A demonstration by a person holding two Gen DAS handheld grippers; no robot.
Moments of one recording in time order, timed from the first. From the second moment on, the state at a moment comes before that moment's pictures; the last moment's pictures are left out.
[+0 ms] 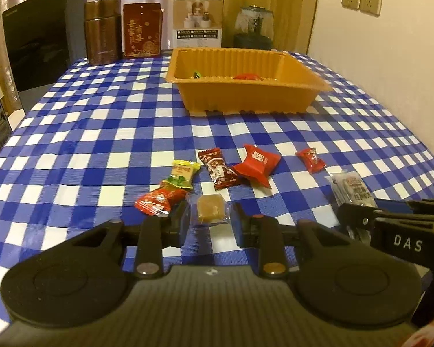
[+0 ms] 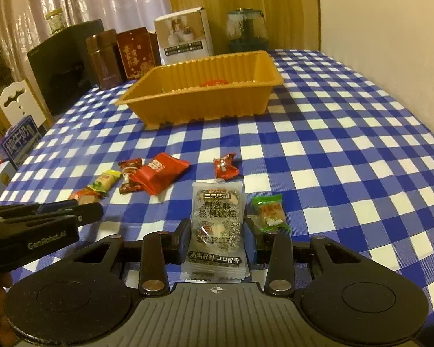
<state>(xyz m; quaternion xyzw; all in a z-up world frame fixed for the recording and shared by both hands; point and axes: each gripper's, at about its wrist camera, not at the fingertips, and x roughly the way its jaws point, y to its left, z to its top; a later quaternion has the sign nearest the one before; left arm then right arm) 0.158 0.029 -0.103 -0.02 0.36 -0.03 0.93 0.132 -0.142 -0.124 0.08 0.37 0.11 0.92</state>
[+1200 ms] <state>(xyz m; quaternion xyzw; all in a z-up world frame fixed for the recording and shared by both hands) 0.148 0.021 -0.055 -0.03 0.35 -0.04 0.94 0.129 -0.153 -0.081 0.09 0.34 0.11 0.93</state>
